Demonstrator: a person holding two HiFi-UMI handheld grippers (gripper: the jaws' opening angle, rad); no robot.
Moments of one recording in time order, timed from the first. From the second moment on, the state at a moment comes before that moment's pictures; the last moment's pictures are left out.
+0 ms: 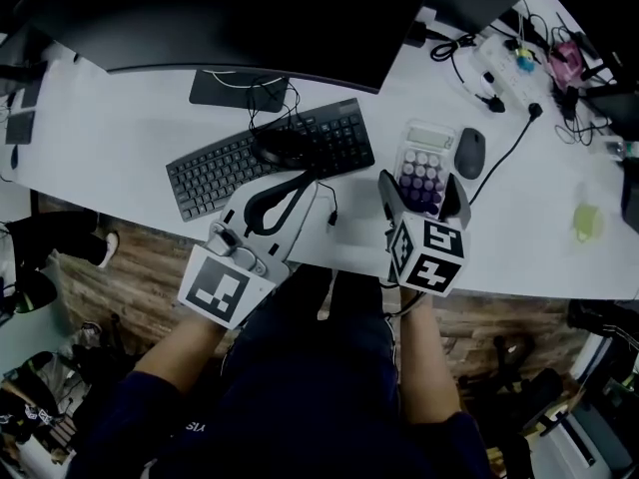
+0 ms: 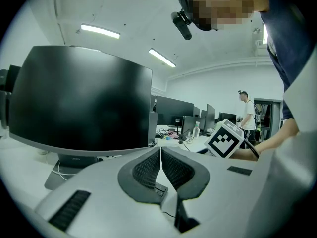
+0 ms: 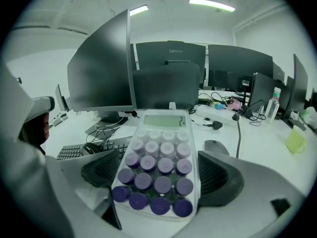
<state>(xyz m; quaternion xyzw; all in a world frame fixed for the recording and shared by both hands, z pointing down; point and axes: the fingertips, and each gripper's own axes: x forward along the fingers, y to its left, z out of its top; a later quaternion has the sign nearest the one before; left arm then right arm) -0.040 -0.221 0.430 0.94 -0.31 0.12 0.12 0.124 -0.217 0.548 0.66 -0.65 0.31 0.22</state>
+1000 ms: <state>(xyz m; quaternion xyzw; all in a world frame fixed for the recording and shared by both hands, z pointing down) -0.031 -0.211 0.348 0.94 -0.32 0.07 0.07 0.123 -0.211 0.419 0.67 -0.69 0.22 0.16</state>
